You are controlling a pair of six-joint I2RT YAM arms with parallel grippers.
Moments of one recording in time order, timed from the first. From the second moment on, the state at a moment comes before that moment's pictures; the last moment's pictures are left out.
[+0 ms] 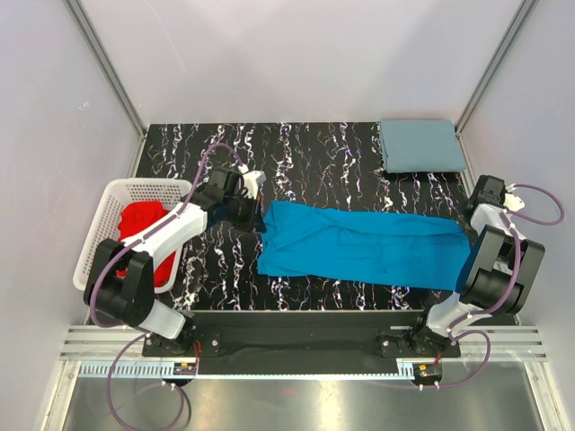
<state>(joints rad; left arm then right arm) -0.40 1.49 0.98 -0.43 0.46 -0.18 -0.45 1.58 0.93 -0.34 0.35 0.56</state>
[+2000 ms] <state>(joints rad) -0.34 1.45 0.91 -0.43 0.07 -0.52 0.05 1.64 1.20 -0.71 -0.03 0.64</state>
